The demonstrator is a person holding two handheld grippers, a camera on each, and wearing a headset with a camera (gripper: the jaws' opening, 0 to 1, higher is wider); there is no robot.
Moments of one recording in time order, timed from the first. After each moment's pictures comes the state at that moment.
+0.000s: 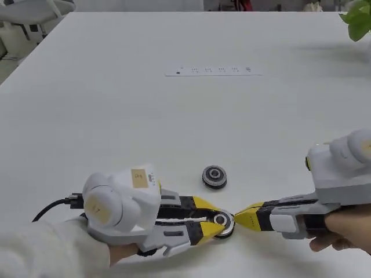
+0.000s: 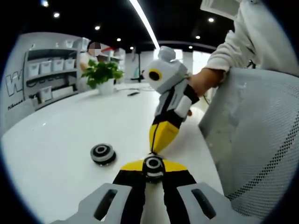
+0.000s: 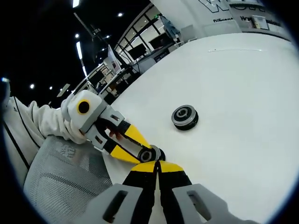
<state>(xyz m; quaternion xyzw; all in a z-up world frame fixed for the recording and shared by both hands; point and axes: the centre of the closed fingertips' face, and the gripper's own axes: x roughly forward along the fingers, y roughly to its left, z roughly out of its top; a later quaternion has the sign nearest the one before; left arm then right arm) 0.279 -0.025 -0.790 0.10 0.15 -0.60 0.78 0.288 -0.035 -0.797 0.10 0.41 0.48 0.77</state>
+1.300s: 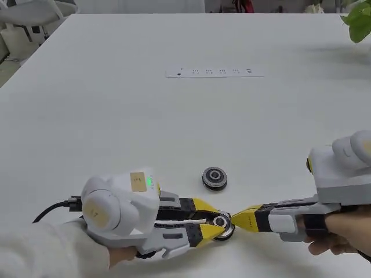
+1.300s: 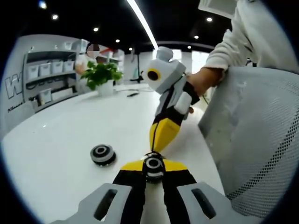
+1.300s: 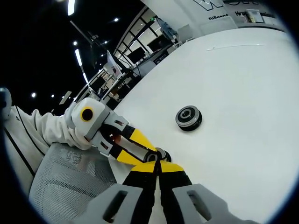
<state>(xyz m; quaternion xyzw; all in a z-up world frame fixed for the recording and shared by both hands) 0.278 -0.024 -0.790 0.11 0.15 -0.60 0.78 0.282 -0.028 -0.791 0.13 0.41 0.48 0.77</state>
